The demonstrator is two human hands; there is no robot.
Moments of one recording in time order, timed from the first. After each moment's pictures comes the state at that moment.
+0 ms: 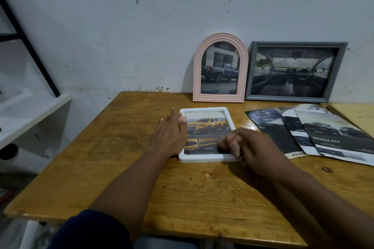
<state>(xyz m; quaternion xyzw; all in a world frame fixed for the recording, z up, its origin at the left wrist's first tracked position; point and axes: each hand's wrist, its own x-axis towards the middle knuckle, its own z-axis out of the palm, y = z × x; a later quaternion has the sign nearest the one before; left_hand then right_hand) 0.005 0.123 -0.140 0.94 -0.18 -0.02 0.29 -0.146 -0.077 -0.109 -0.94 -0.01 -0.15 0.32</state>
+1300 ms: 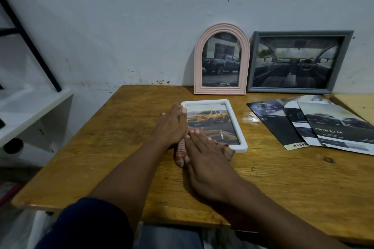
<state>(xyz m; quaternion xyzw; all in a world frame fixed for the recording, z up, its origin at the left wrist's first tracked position) 0.012 0.123 -0.138 0.92 -0.17 -0.05 0.34 -0.143 0.030 -0.133 -0.98 -0.06 -0.02 0.18</state>
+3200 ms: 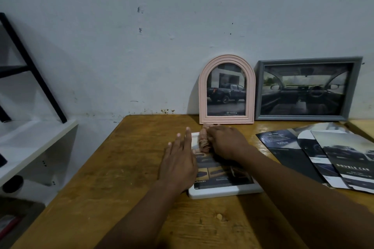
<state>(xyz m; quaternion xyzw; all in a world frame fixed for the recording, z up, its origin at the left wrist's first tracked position) 0.014 0.115 -0.141 0.95 -0.26 0.05 0.18 0.019 -0.070 -0.115 -1.00 0.01 -0.07 0.06</state>
